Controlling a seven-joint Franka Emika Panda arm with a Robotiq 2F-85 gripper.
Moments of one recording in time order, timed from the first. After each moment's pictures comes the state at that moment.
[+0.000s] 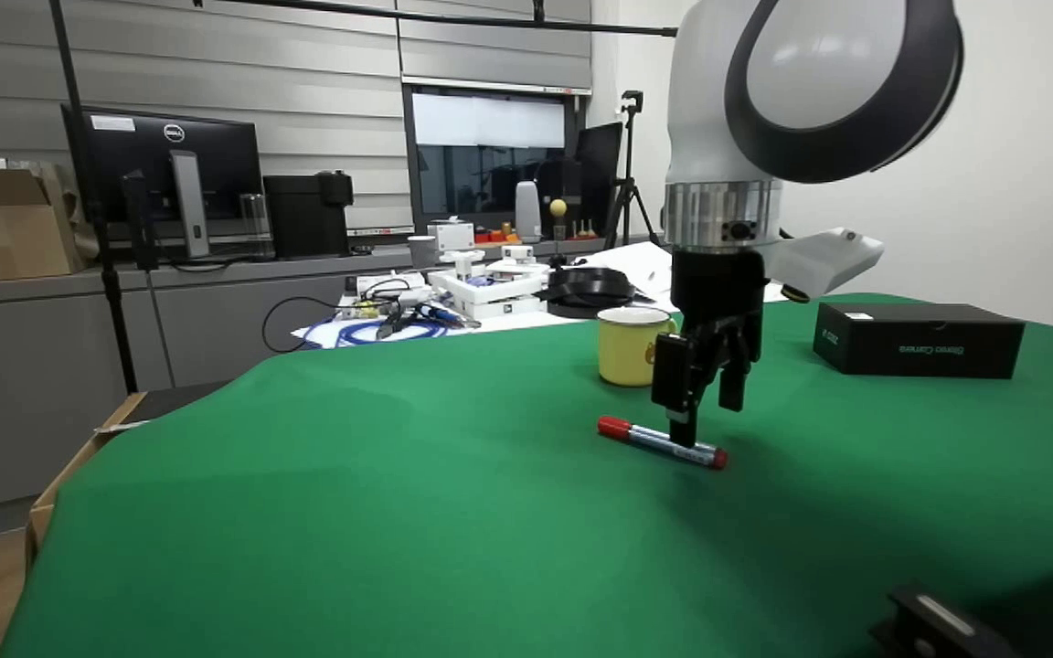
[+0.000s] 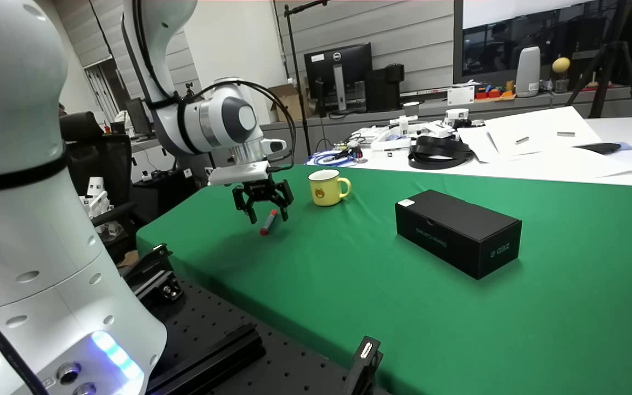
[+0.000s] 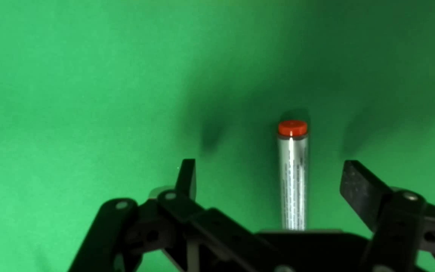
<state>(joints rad) 0.36 0.43 -0.02 -2.53 -0.18 2.99 0.09</state>
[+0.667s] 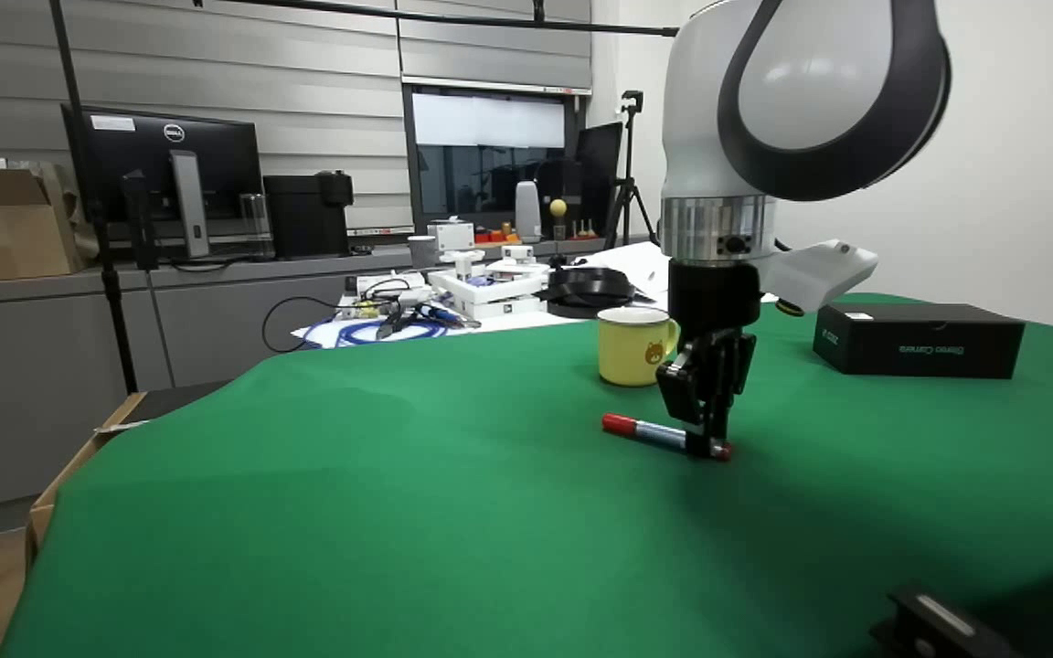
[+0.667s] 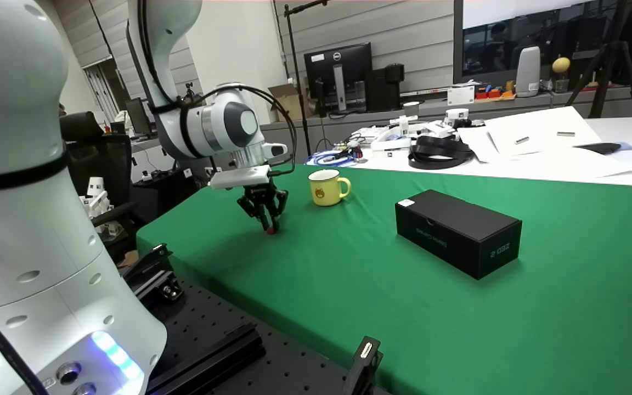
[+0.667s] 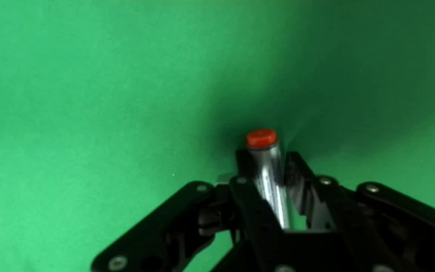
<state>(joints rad) 0.36 0.46 -0.02 -2.51 -0.18 3.00 0.09</state>
